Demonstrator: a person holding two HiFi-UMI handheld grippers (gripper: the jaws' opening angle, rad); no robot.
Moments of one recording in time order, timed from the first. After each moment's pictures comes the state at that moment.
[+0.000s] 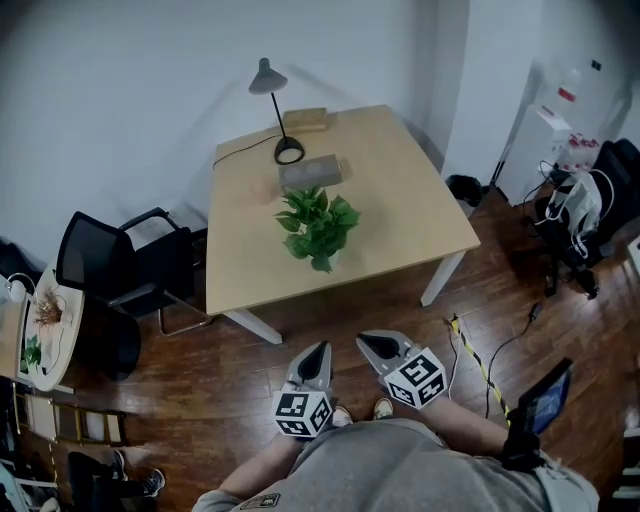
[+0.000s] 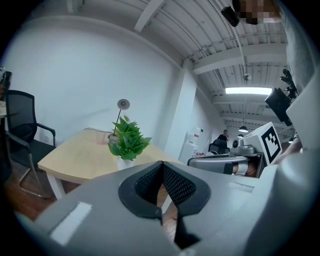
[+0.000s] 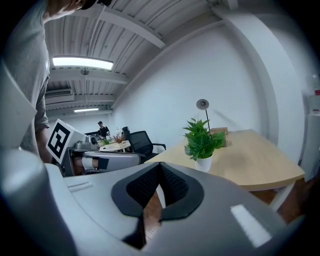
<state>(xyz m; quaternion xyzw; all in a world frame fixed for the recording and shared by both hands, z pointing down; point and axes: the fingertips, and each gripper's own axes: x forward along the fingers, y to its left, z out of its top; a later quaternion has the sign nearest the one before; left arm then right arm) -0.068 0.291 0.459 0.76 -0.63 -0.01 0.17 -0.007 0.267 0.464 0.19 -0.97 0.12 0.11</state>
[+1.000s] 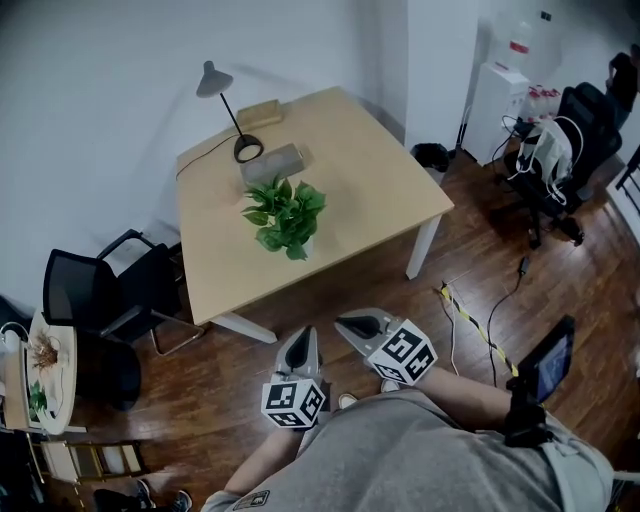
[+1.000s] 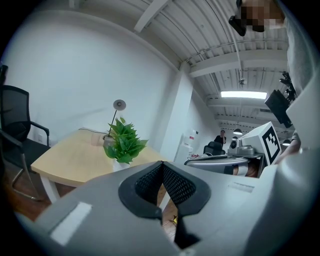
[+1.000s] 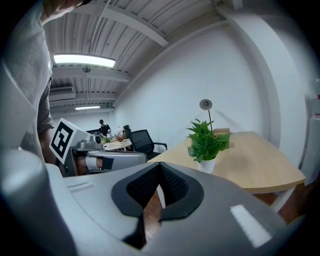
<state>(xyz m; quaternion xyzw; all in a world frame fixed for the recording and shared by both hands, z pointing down) -0.070 0.288 0.448 0.78 -0.60 -0.02 0.16 -0.021 0.277 0.454 0.18 -0.97 0.11 0.12</state>
